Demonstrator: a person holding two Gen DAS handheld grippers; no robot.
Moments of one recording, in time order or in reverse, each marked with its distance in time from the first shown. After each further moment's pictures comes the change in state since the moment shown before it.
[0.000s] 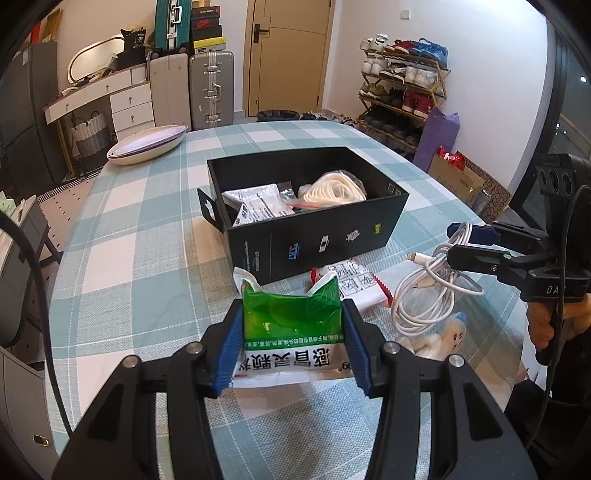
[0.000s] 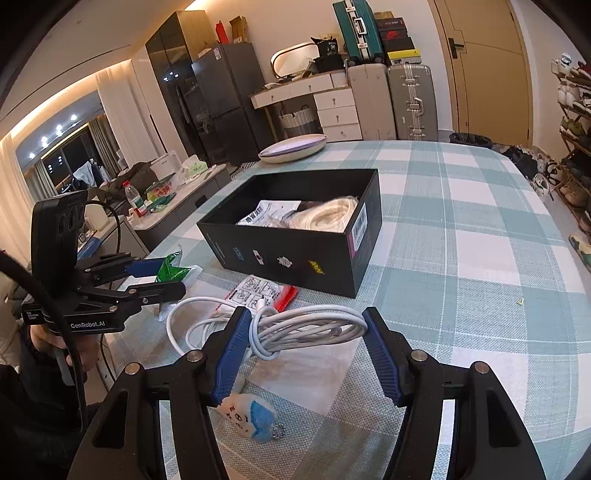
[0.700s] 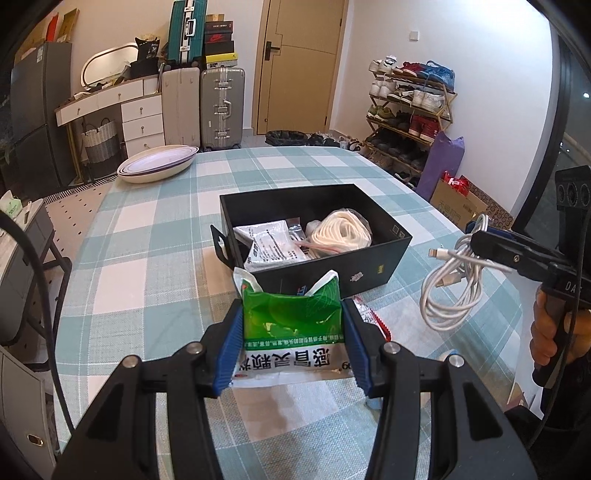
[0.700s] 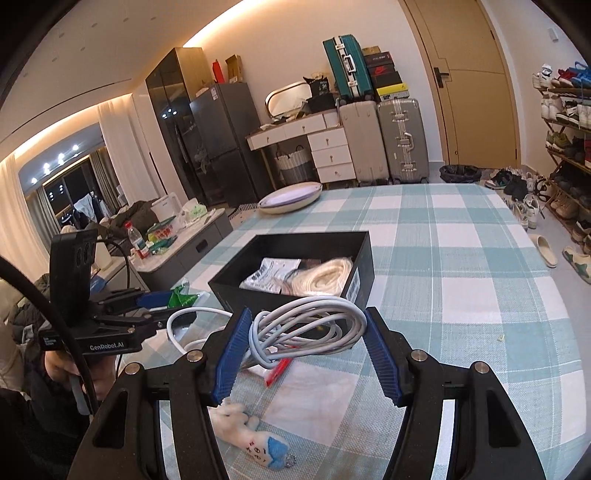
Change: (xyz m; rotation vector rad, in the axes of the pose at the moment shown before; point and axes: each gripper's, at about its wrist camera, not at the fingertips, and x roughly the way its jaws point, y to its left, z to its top) left arm -0.010 0.007 0.019 -0.039 -0.076 0.014; right arm -0.034 0.003 0.024 0.041 -0.176 -0.016
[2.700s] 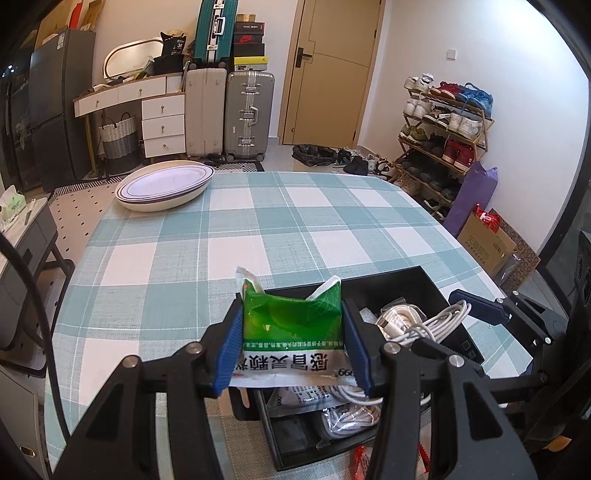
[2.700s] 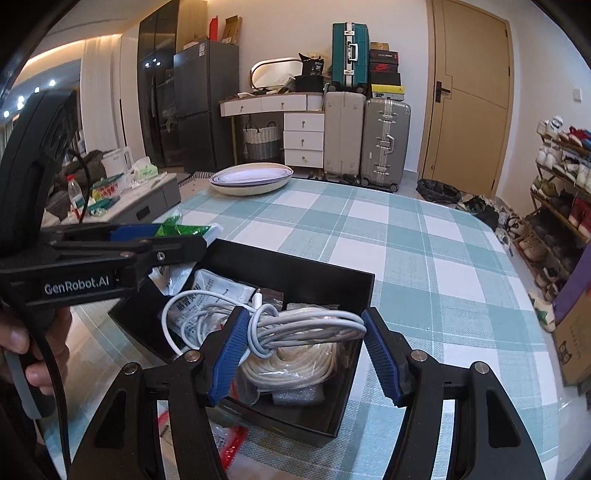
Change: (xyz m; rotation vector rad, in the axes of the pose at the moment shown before) left arm 0.080 0.033 0.080 -0.091 -0.039 0.063; right arm 0.132 0.018 0.040 -0.218 0.115 -0.227
